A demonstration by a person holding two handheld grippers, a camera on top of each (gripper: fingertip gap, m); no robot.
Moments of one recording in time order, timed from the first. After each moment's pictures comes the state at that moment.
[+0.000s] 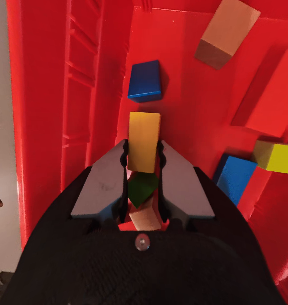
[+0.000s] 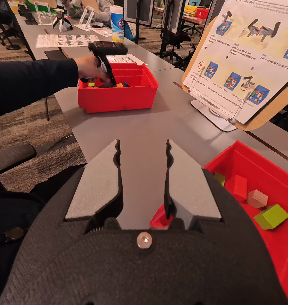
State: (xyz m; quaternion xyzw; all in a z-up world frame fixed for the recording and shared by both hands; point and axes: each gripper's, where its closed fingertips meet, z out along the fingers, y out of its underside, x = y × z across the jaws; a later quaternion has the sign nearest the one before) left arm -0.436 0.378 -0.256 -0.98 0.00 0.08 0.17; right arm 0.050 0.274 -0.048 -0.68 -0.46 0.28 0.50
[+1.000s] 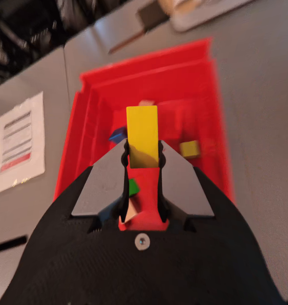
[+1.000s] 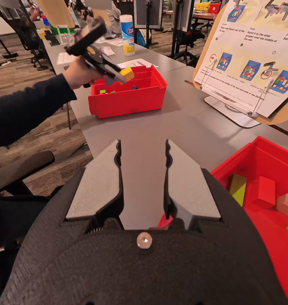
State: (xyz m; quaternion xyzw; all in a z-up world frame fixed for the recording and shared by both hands) left arm -0.357 0.373 -0.151 -0.89 0.12 0.10 0.42; right arm 0.047 0.282 -0.056 -0.68 -0.44 0.34 0.48
